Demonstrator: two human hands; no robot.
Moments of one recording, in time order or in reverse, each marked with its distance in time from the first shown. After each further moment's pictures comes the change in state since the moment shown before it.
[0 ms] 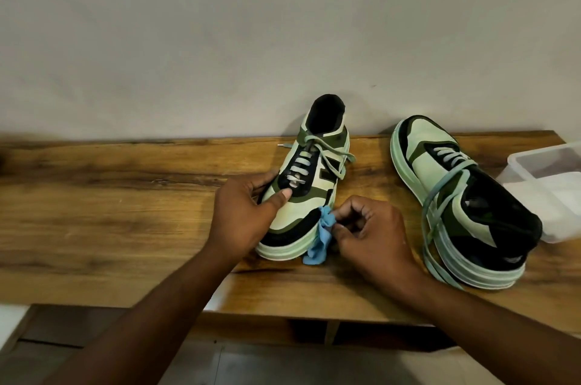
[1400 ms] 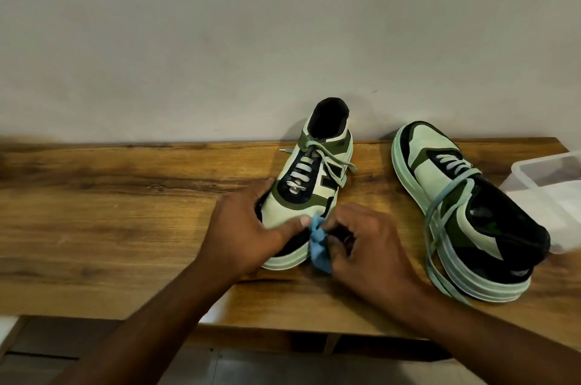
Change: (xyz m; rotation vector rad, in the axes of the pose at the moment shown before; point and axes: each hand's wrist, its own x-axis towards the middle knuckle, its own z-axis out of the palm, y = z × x) left_hand -0.015 0.013 -0.012 0.218 -0.177 0.132; right_hand 0.000 -0.009 -0.002 -0.242 -0.054 -0.320
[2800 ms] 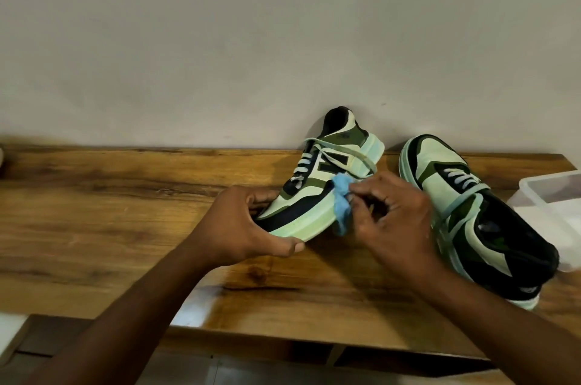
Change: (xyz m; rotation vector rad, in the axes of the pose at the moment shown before) left_hand 0.015 -0.002 -0.038 -0.119 -0.273 -0.064; right_hand 0.033 0.010 -0.018 0.013 0.286 -0.072
